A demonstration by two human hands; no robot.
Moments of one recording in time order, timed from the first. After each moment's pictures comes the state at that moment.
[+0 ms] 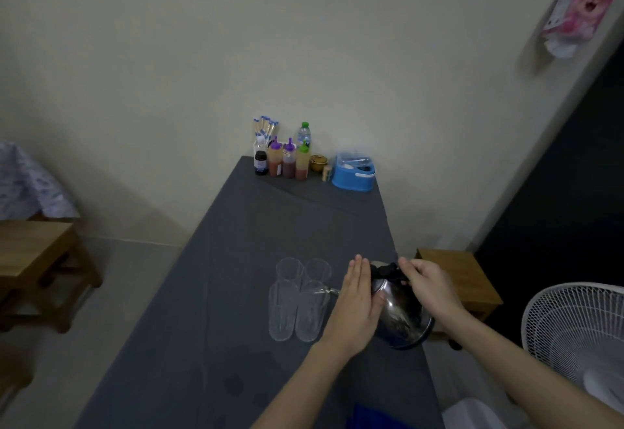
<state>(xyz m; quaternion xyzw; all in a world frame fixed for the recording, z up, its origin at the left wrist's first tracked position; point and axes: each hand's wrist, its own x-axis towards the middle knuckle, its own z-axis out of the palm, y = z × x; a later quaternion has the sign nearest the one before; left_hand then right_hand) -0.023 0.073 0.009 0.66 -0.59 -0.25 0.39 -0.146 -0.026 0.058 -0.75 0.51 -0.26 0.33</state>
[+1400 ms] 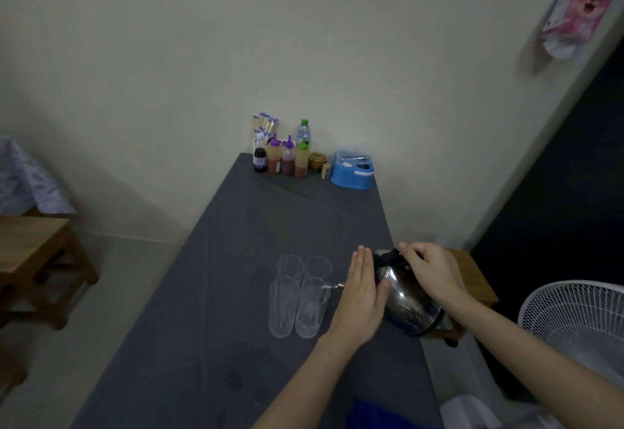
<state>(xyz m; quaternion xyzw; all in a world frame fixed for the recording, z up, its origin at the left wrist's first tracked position) -0.026 0.069 0.021 0.64 -0.58 -0.25 0.44 -0.141 -0.036 0.078 -0.82 0.47 -0.28 0.17</state>
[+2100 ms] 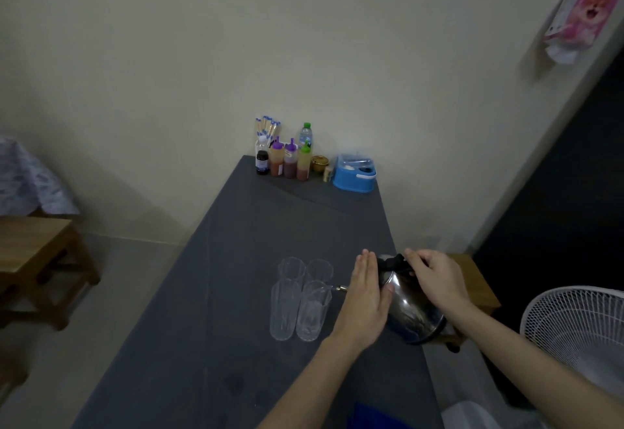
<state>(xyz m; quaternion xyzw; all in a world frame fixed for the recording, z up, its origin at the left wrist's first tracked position) -0.028 0.068 0.023 0.65 -0.58 -0.26 0.42 -0.143 -0.026 0.080 -0.80 0.49 -0.28 0.20</state>
